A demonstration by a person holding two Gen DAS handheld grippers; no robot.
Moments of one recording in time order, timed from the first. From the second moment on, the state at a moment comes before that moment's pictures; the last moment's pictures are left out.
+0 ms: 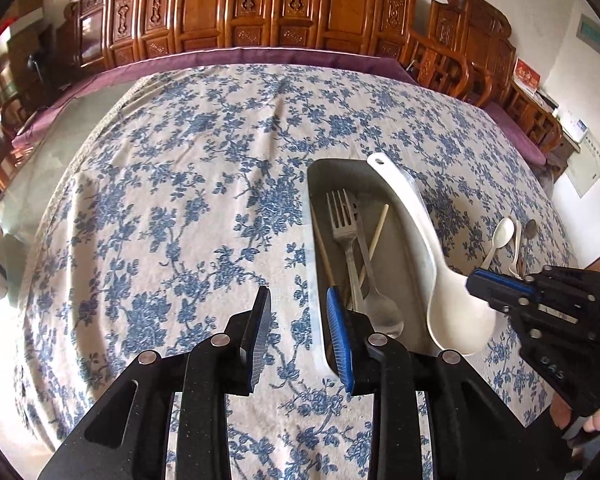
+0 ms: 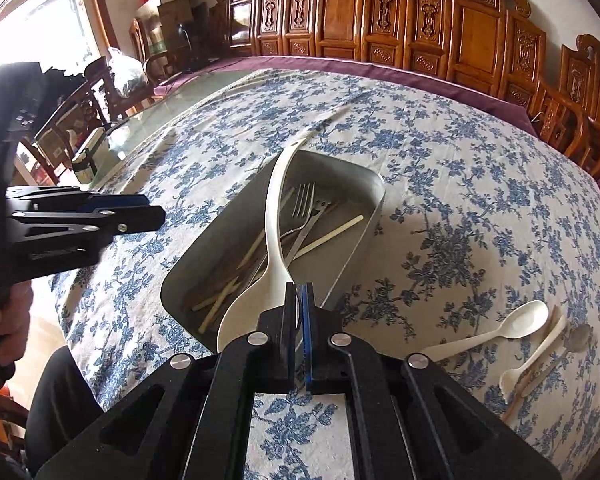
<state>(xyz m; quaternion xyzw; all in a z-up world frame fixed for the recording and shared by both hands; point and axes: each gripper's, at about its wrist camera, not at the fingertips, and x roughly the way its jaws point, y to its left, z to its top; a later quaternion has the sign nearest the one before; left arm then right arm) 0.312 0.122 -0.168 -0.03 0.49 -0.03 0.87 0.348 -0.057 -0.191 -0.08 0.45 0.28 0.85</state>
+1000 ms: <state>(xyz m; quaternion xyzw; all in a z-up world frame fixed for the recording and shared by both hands) 0.295 0.129 -0.154 -0.03 0.48 -0.02 0.88 0.358 -0.041 -0.225 -0.07 0.49 0.27 0.83</state>
